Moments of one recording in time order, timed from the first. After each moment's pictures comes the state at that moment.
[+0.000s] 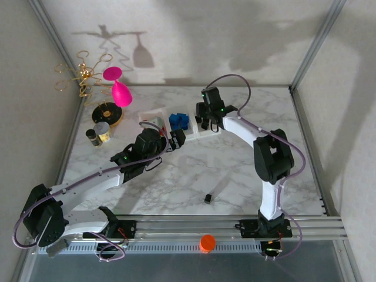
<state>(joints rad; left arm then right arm) -0.71 1.21 0.80 -0.04 -0.23 -0.79 0.53 1.94 1.51 -0.28 0.21 0.30</state>
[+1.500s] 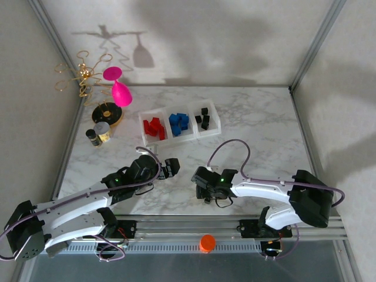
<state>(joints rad) -0.85 0.96 0.52 -0.16 -0.22 -0.88 1.14 1.40 0.72 -0.63 0.15 1.03</state>
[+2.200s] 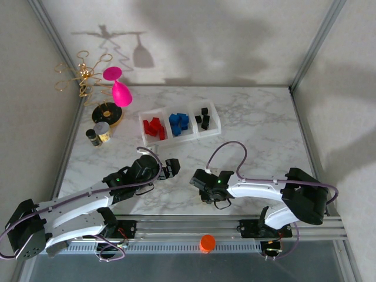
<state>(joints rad) -0.85 0.98 0.52 -0.17 -0.22 -0.88 1.15 1.44 0.72 -0.61 0.15 1.05</state>
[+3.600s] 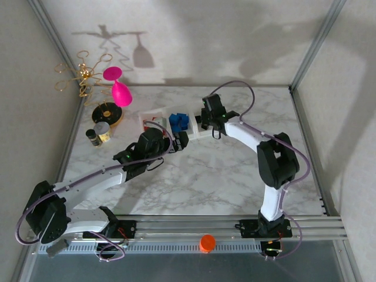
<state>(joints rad) -0.71 1.25 0.82 -0.05 -0.19 -0.74 0.54 1.91 1.43 -0.30 0.26 0.40</state>
